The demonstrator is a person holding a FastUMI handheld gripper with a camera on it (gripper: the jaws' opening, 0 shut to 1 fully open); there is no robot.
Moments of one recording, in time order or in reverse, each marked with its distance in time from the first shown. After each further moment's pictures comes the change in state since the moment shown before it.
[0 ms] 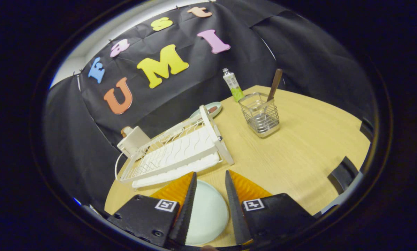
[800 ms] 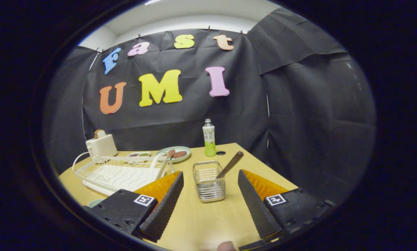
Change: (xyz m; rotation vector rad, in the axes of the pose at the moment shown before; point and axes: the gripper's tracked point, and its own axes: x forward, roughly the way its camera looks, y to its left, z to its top) arm 0.017 -0.120 0.141 -0.305 -0.320 -0.190
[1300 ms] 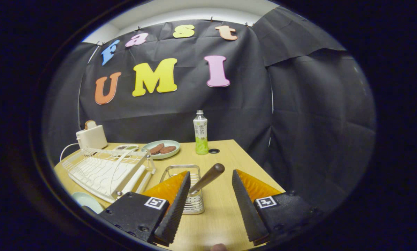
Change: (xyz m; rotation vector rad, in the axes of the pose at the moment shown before) arm 0.069 -0.025 -0.004 -0.038 0.080 0.049
